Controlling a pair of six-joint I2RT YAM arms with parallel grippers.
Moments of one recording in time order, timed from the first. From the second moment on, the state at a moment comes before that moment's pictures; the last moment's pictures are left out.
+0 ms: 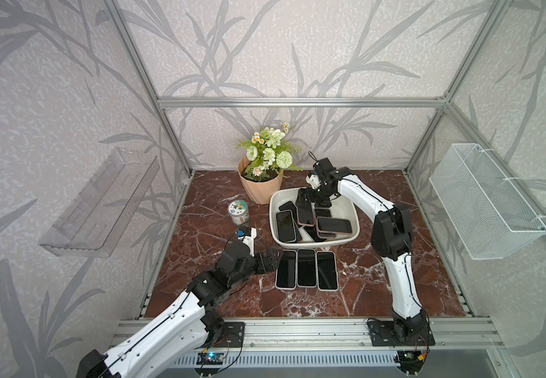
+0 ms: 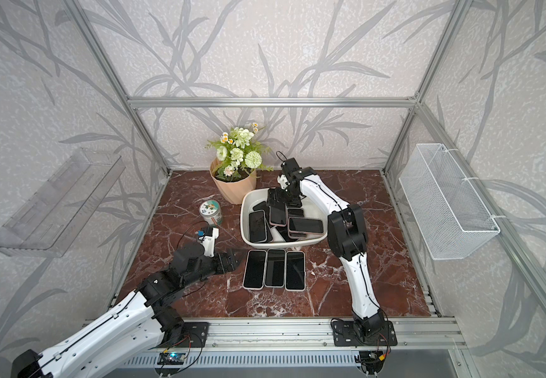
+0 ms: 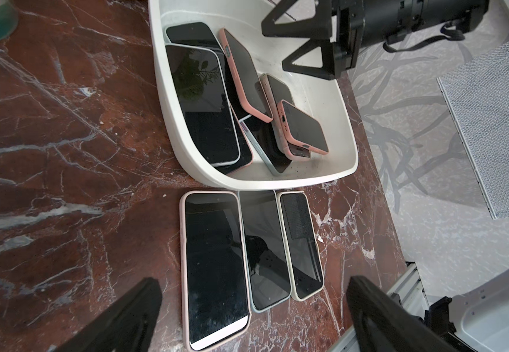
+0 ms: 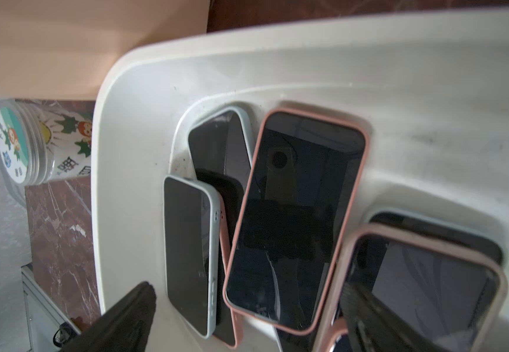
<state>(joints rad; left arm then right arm) -0.65 0.71 0.46 -0.30 0.06 -0.78 0.45 2.33 2.15 -0.98 -0.37 0.36</state>
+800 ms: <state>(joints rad) -0.60 0.74 0.45 -0.29 0.12 -0.74 0.45 2.63 2.54 -1.18 -0.32 0.33</state>
